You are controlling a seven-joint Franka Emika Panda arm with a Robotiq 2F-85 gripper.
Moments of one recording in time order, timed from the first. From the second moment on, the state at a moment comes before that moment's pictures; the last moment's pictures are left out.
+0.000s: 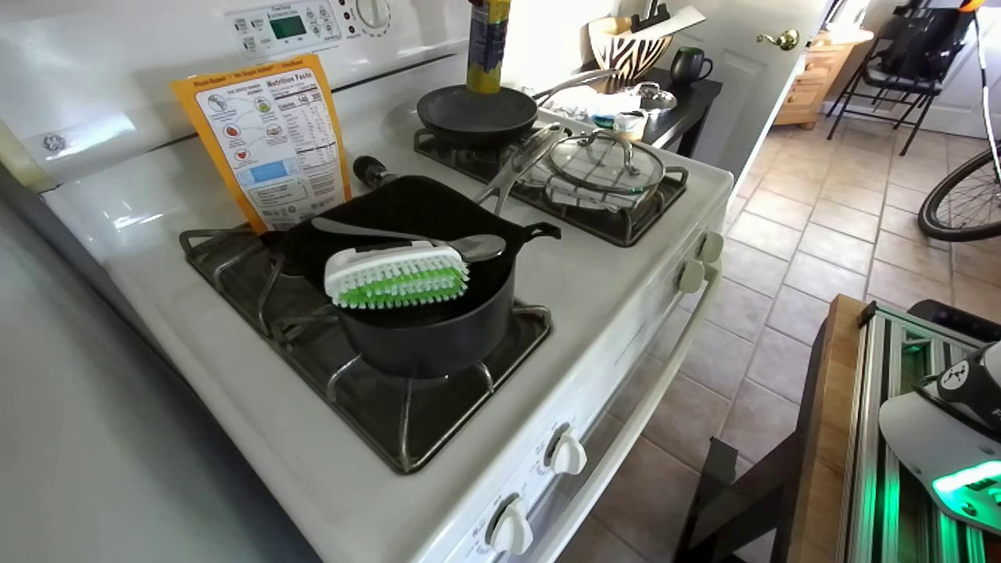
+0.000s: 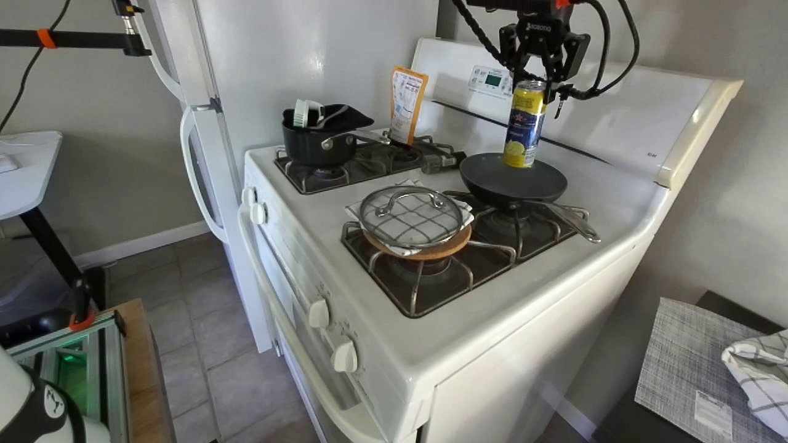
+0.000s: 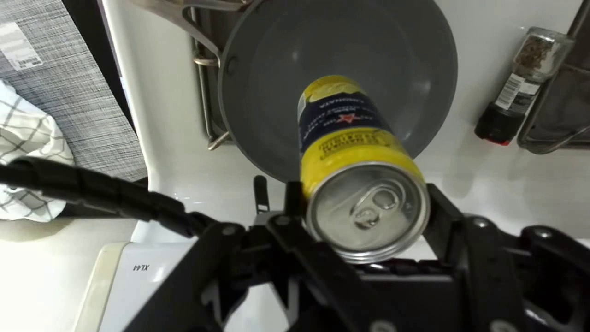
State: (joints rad) arm -0.08 0.44 -0.01 -1.26 0.04 1.97 -0.07
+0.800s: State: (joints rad) arm -0.06 0.49 -0.01 -1.26 -0.01 1.96 -0.02
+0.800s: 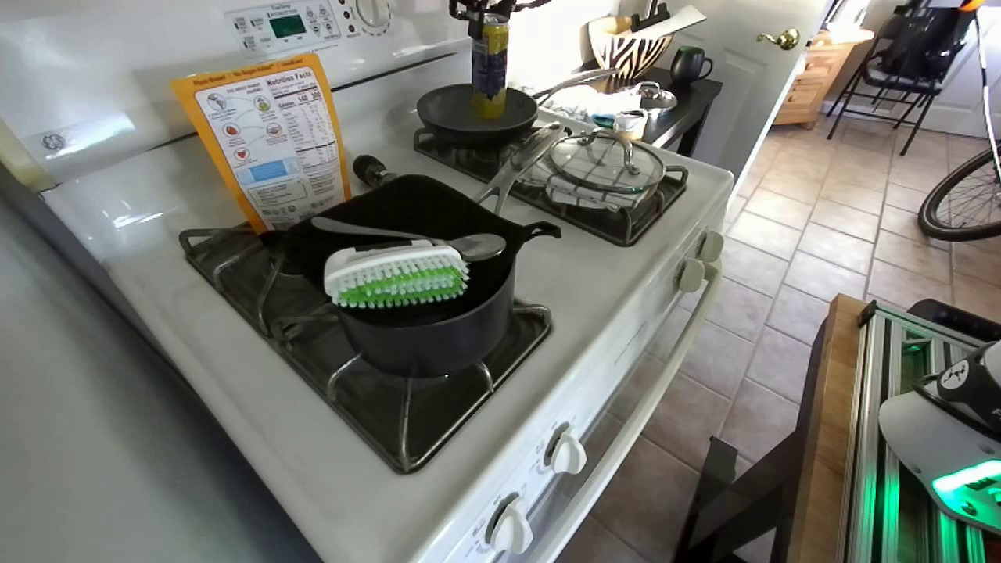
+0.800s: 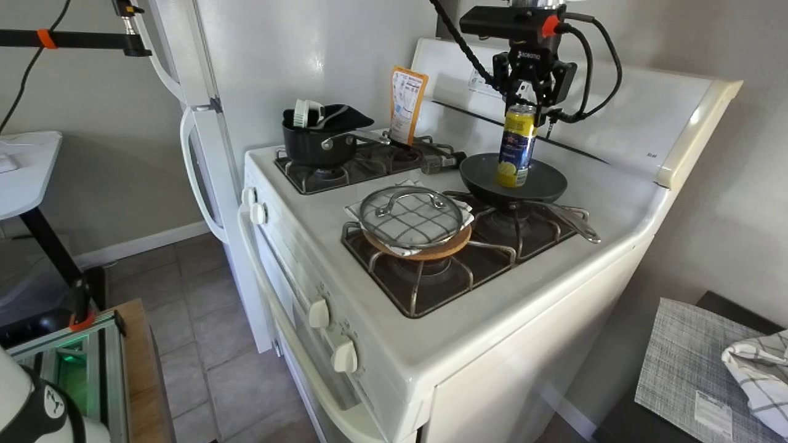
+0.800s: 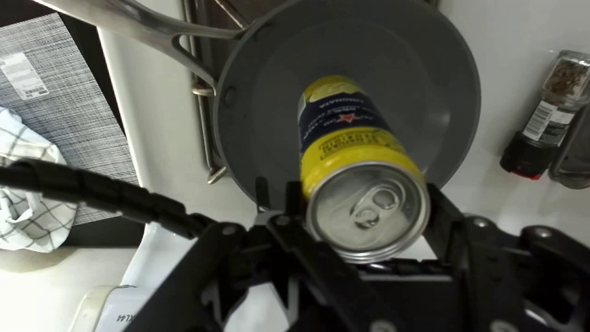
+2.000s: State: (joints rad) arm -0.05 0.52 -0.01 -1.26 -0.02 1.96 -0.02
